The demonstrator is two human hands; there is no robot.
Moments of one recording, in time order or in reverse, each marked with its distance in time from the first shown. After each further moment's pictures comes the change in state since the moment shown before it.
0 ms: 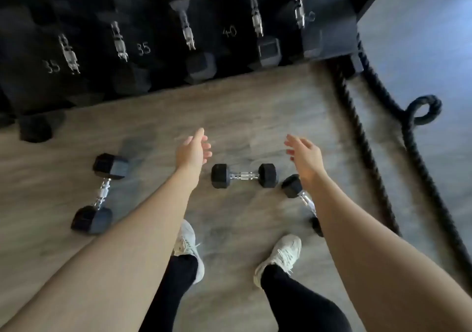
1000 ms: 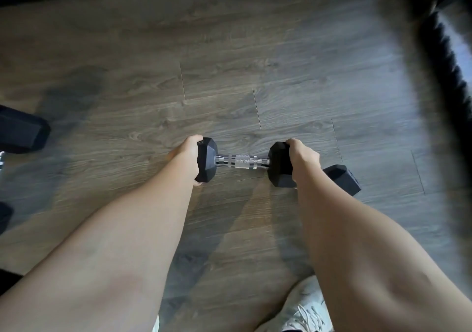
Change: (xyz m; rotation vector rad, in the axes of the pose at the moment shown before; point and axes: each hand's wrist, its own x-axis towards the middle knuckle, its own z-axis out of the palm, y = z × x) left_hand 0.311 -0.263 0.114 -0.058 0.200 -0.454; right_hand 0.306 0.279 0.087 -0.085 0.080 0.379
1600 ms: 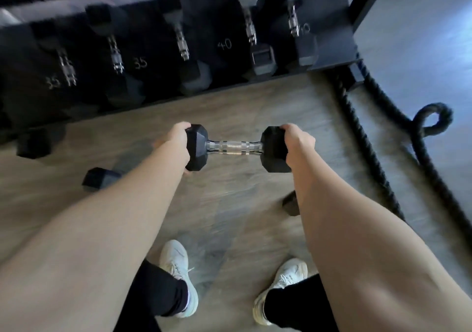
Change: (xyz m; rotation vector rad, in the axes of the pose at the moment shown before) left_hand -0.344 0.141 -0.134 -0.116 -0.065 0.190; right_hand -0.302 -0.168 -0.115 0.218 0.017 -0.135
